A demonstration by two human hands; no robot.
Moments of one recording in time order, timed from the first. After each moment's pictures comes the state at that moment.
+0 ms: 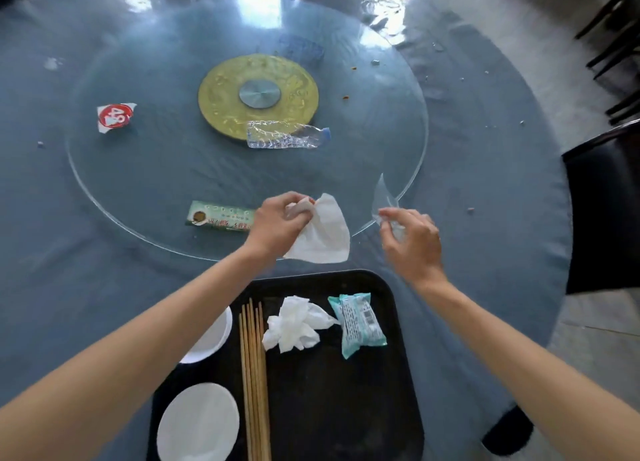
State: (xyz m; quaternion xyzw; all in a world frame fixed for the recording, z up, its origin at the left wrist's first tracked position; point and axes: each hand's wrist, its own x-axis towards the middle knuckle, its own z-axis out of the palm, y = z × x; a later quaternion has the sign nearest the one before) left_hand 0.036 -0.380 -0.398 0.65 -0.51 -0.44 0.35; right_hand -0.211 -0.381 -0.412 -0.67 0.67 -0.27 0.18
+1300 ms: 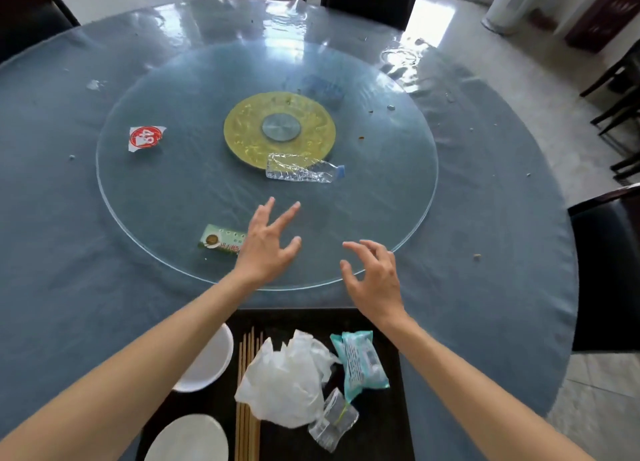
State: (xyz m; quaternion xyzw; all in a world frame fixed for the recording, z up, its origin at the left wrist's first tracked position) left_hand 0.079 -0.391 -0.426 0.71 -0.61 -0.26 0.23; right_hand -0.151 -0.379 -0.429 -0.72 0.62 -0.24 0.22
